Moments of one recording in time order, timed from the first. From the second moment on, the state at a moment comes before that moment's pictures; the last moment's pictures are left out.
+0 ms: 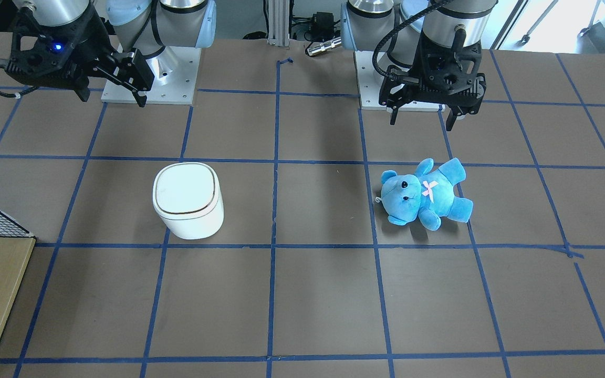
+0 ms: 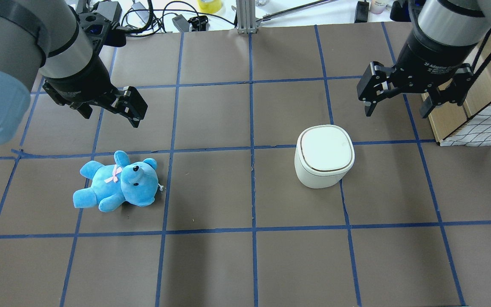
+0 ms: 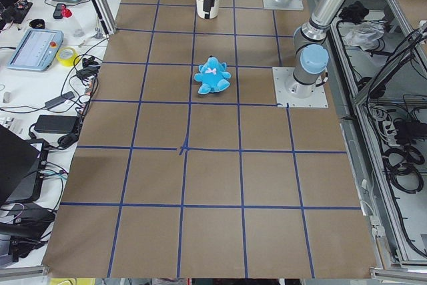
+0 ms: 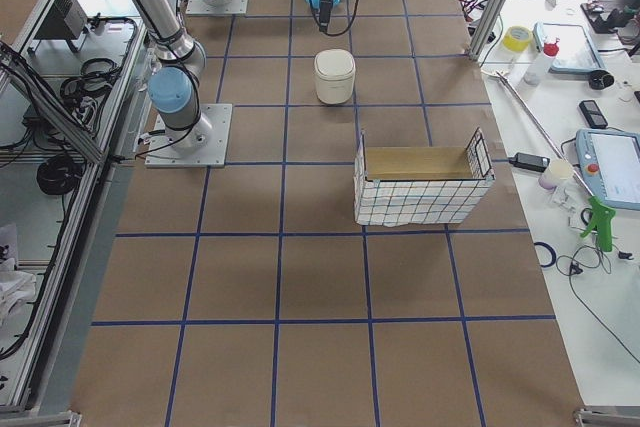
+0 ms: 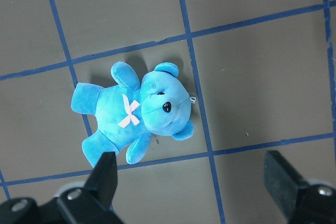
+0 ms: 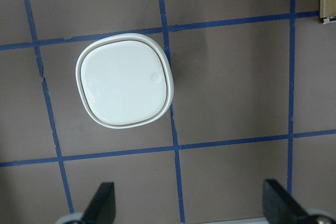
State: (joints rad) left arm -1.62 -1.48 -1.66 -1.51 1.67 0.15; right arm 1.54 -1.66 1.58 -1.43 -1.58 0.06
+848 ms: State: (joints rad) left arm -1.62 -1.48 -1.66 -1.51 1.67 0.15; right arm 1.54 -1.65 1.59 -1.46 -1.58 0.07
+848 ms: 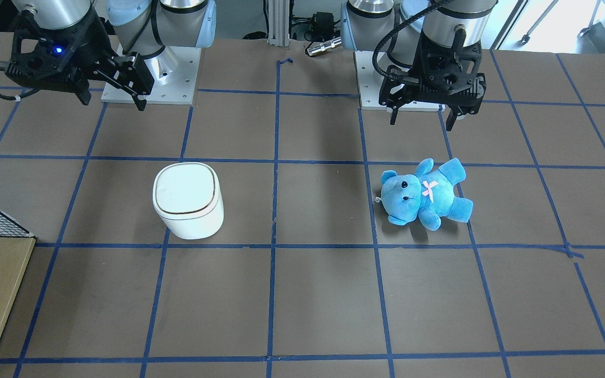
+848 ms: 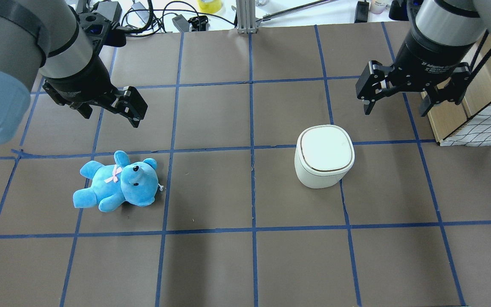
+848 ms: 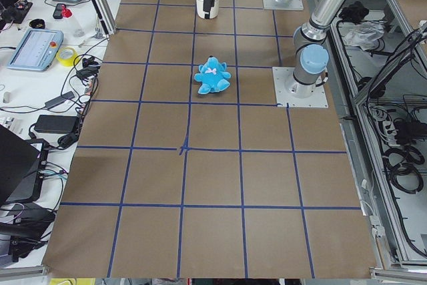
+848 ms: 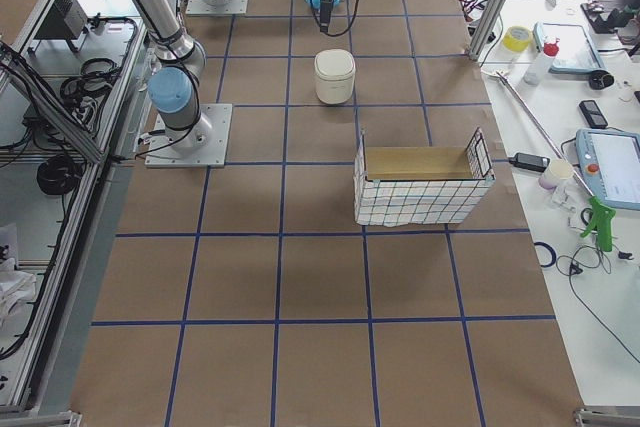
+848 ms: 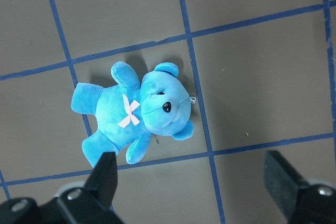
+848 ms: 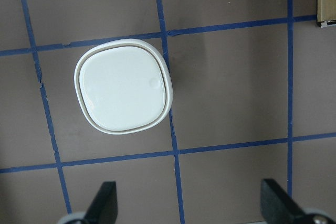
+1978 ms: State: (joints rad) left arm -1.62 -1.48 -1.66 -1.51 1.67 0.15; right arm 1.55 -1.57 1.63 -1.56 -1.56 0.06
